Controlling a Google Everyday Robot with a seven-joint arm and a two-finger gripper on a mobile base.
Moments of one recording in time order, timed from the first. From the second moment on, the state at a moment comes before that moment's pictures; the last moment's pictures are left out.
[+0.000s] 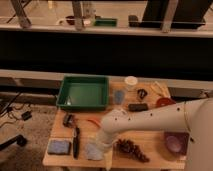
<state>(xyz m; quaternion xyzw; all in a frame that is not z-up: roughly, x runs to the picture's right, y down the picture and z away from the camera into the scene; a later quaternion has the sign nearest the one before) -0.045 0.327 0.737 -0.37 -0.29 -0.23 0.85</state>
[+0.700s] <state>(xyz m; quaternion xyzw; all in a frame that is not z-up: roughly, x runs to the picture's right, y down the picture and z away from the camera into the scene) -0.040 0.329 0.746 -0.37 -0.30 -0.21 0.85</state>
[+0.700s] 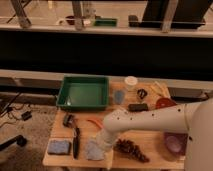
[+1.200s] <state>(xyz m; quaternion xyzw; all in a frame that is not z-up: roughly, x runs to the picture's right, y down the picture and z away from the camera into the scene) -0.036 0.334 0.752 -0.38 -0.30 -0.21 0.85</state>
